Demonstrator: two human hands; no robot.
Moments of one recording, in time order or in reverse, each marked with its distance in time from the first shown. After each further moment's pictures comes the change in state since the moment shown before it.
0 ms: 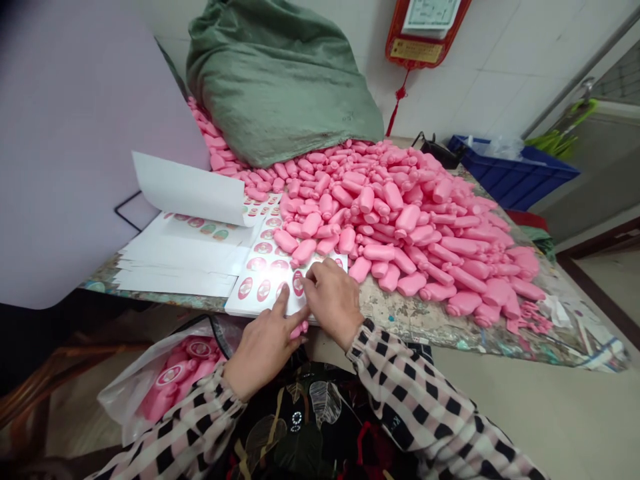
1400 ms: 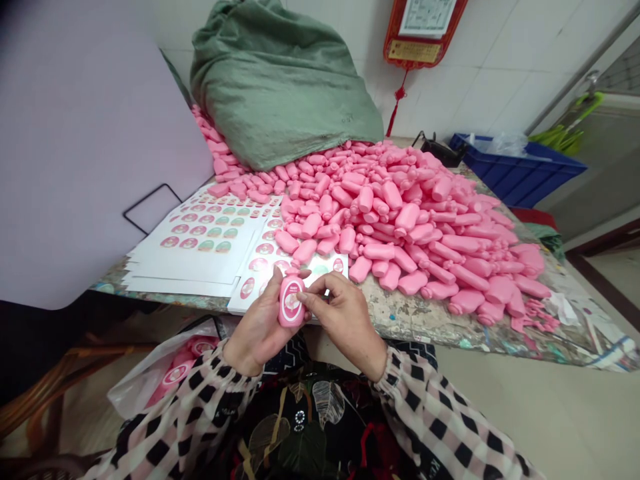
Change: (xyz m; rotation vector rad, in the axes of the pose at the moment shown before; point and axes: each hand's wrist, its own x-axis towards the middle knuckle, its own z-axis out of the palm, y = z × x) left_hand 0.036 0.024 -0.032 -2.295 -0.045 -0.373; right_hand -0.028 0.004 -0.019 0.694 -0.067 0.100
